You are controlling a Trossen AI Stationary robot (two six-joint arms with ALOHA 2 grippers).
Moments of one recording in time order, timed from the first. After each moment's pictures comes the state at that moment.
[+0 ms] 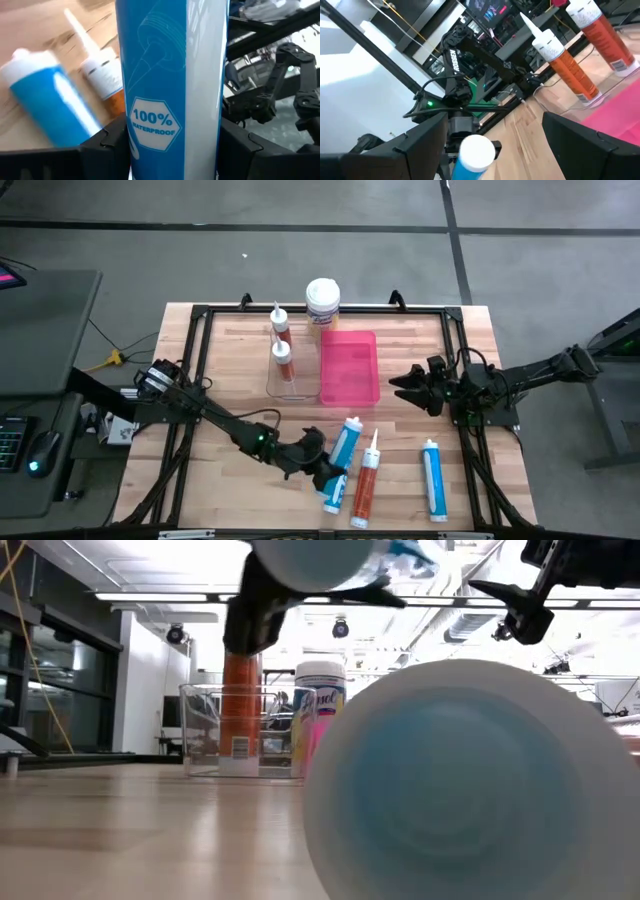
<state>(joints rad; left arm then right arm) -0.50 1.85 1.13 0.37 -0.35 -1.11 0.20 0.55 0.23 0.43 0.19 0.78</state>
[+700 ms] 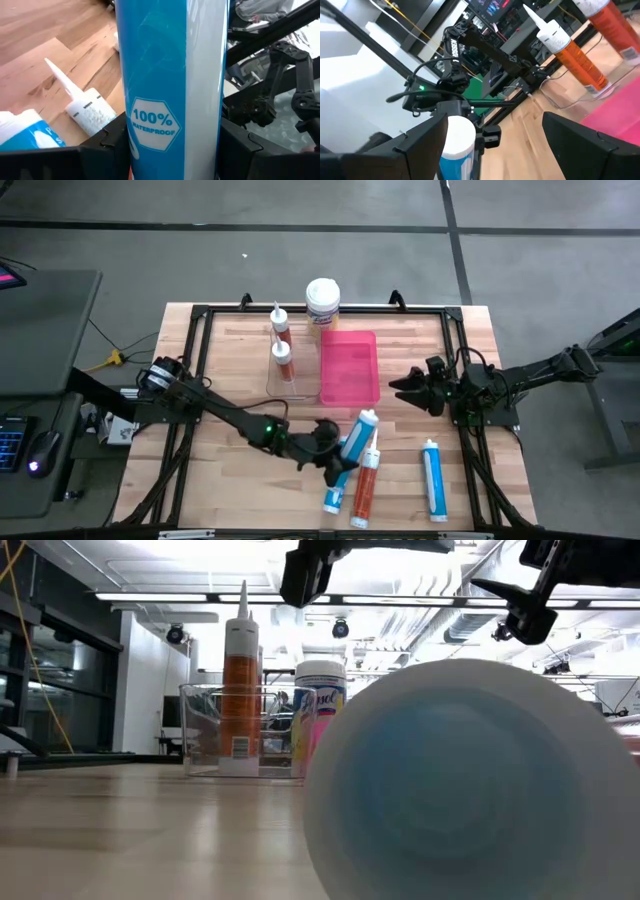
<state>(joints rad) -0.43 1.85 1.30 0.22 -0.30 -0.97 0.20 0.55 0.23 0.43 0.16 0.83</state>
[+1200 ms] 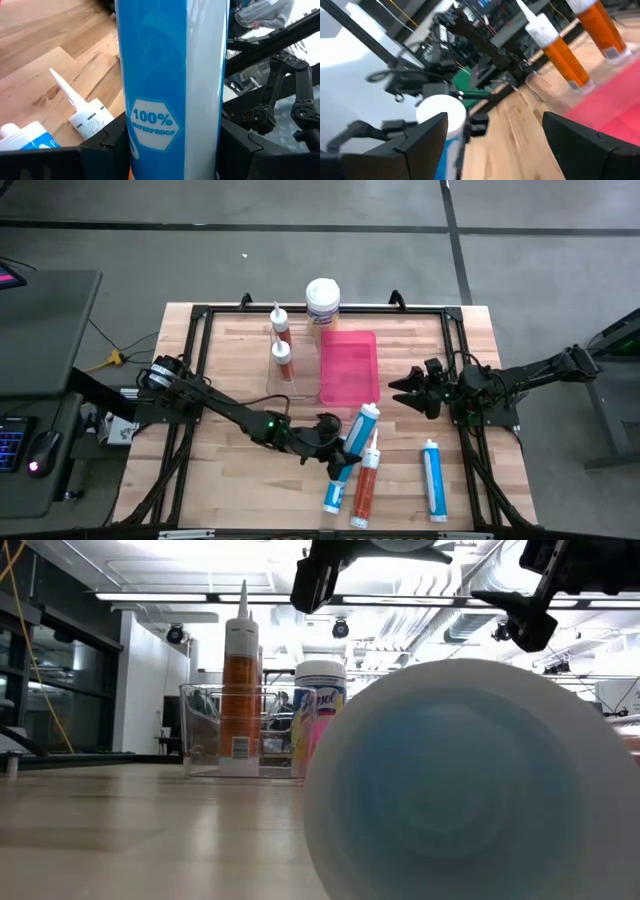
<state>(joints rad) -0.41 1.85 1.30 0.23 -0.29 -0.97 0.20 0.55 0.23 0.36 0.17 0.77</state>
